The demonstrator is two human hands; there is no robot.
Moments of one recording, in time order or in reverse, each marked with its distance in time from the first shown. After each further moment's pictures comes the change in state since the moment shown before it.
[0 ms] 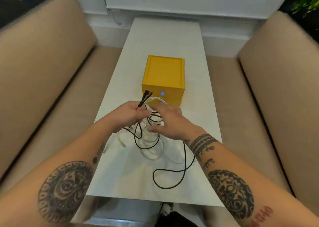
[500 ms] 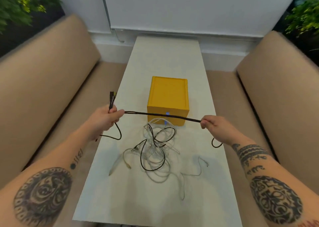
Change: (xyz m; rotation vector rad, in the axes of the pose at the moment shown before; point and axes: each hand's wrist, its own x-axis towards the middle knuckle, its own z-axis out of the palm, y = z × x) left_hand 0.008 -0.006 -0.112 -0.049 0.325 -0.066; right_hand -0.029 0.077 -0.097 0.135 0.161 0.318
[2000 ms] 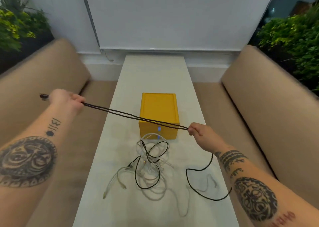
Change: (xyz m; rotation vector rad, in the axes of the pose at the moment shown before) left_hand 0.236 0.001 -0.132 -0.732 0.385 -0.100; right_hand 0.002 -0.014 0.005 -0.048 0.116 -0.017
